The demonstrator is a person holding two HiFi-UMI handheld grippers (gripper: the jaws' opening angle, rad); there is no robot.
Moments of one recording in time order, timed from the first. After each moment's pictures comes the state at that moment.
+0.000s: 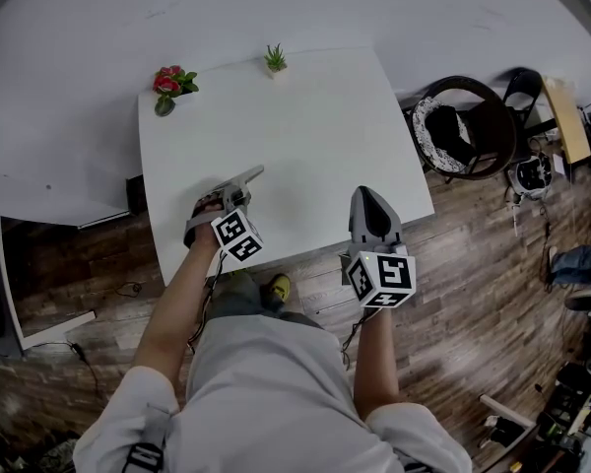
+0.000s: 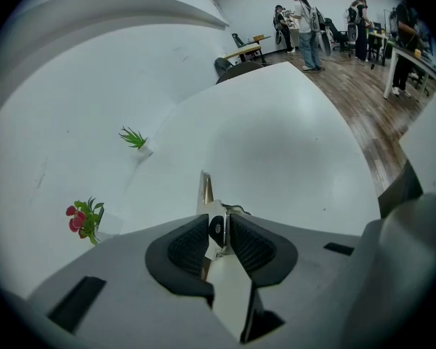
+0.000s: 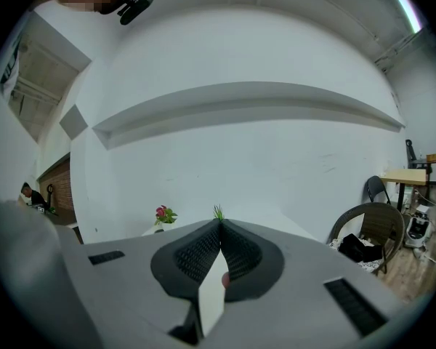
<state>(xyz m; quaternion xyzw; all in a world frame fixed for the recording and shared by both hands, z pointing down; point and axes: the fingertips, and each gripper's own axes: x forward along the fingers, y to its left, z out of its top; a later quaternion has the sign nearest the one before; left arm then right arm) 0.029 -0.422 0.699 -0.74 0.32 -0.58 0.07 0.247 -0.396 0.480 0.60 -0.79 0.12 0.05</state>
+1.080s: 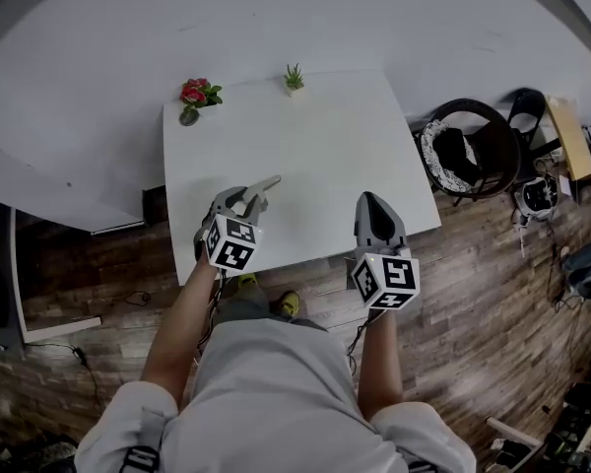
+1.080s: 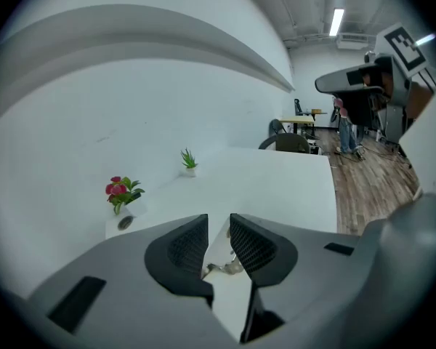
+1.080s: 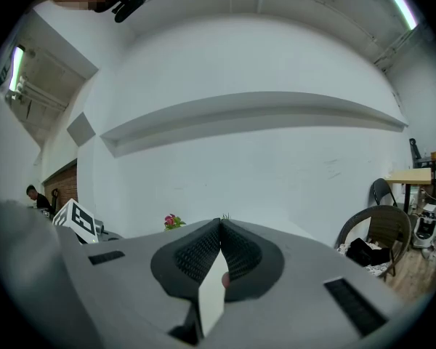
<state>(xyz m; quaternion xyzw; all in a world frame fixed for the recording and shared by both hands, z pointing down) 0.017 -0.403 0.577 -0.81 0.48 -0.34 -0.06 0.228 -0.373 0.454 0.59 -0.80 0.10 0.02</state>
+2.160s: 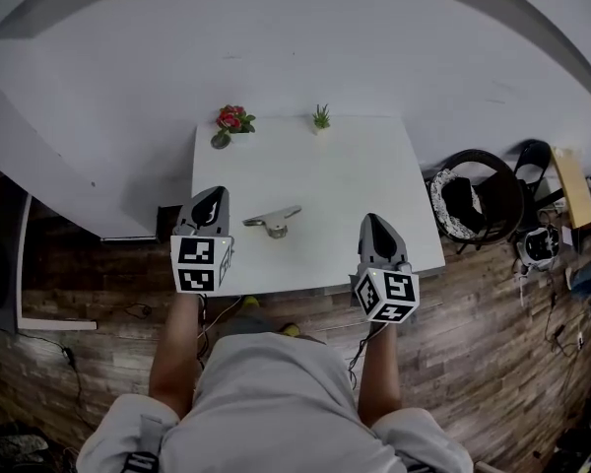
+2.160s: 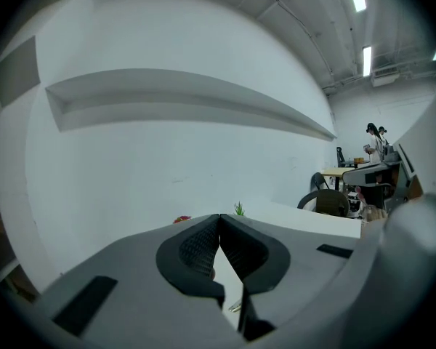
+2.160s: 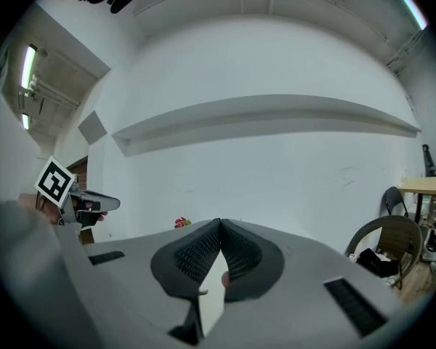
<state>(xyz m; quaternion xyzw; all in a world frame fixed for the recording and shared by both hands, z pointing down) -0.088 -0.380 0.421 -0.77 0.63 -0.14 -0.03 0.192 -0.374 0.431 0.56 -0.82 0.08 0.03</state>
